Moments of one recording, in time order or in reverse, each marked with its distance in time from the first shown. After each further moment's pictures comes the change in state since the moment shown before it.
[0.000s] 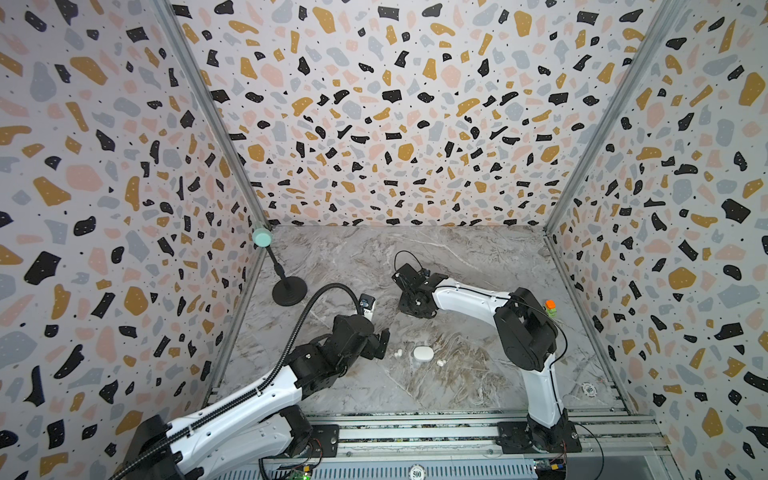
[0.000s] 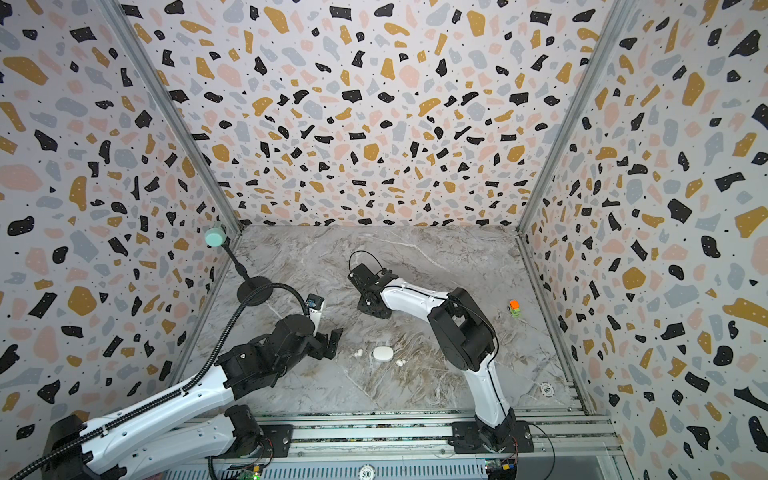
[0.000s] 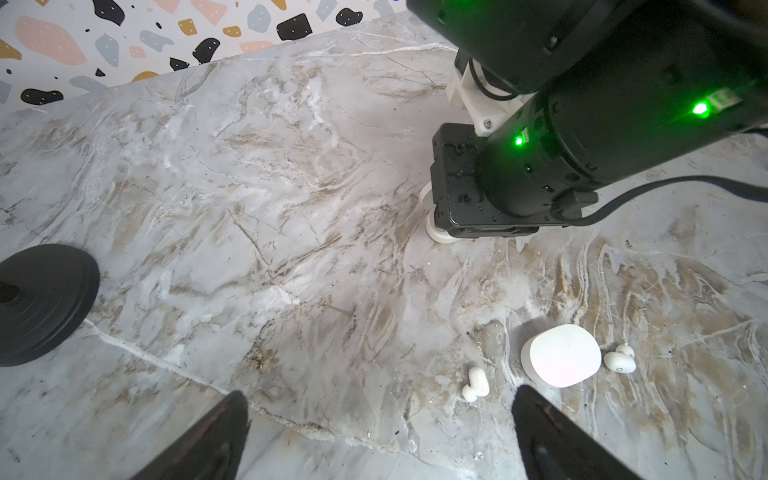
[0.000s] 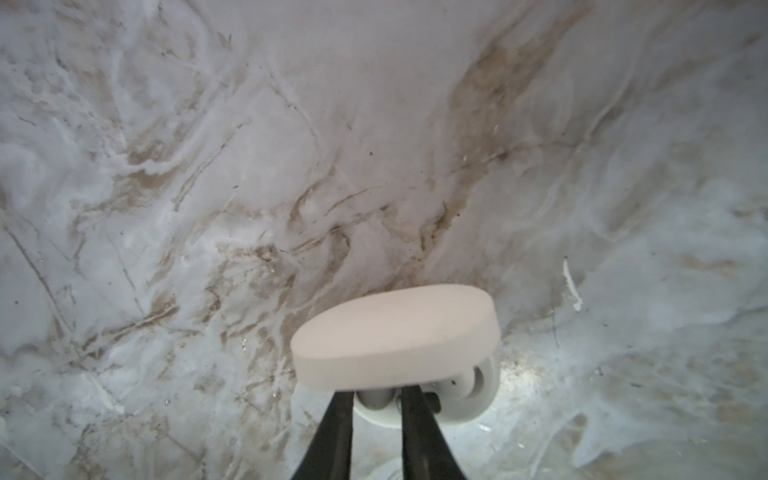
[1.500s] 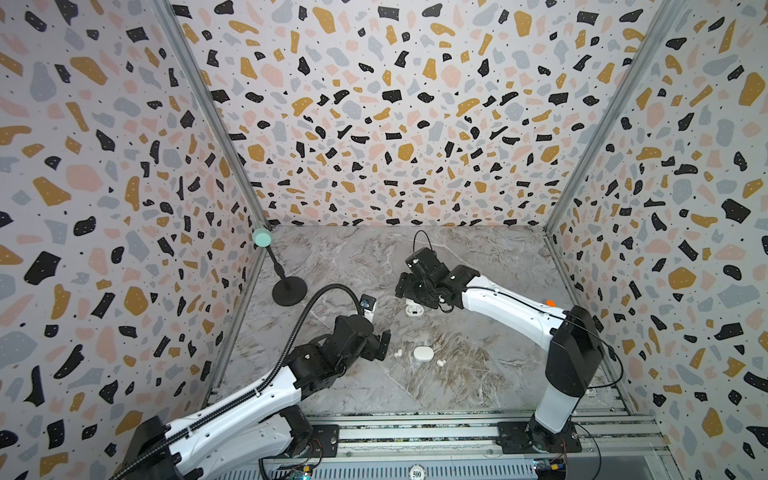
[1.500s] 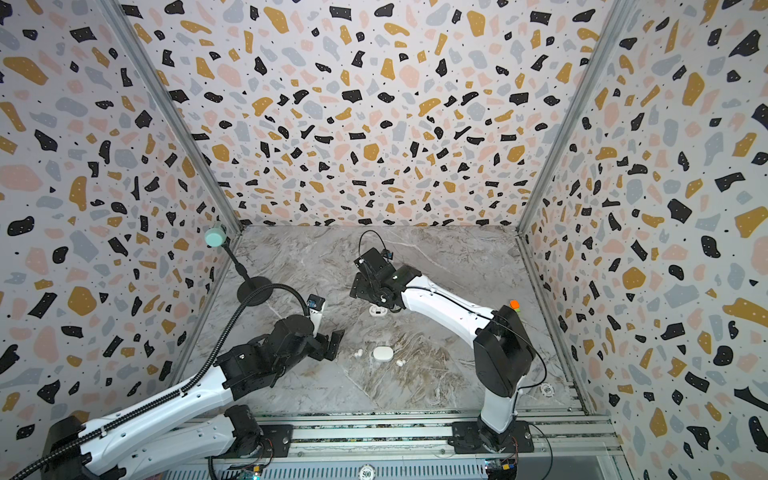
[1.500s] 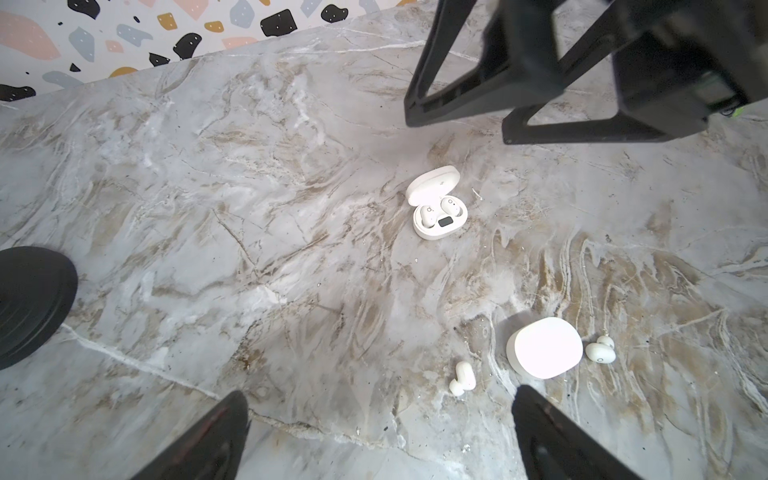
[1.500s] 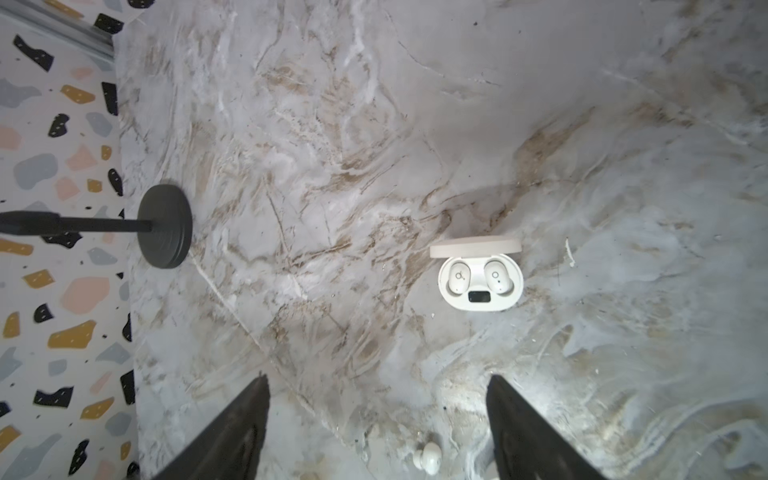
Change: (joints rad) left arm 0.000 -0.016 0.000 -0.001 0.037 0.001; right arm 0.013 -0.330 -0.056 0.013 -0.077 -0.071
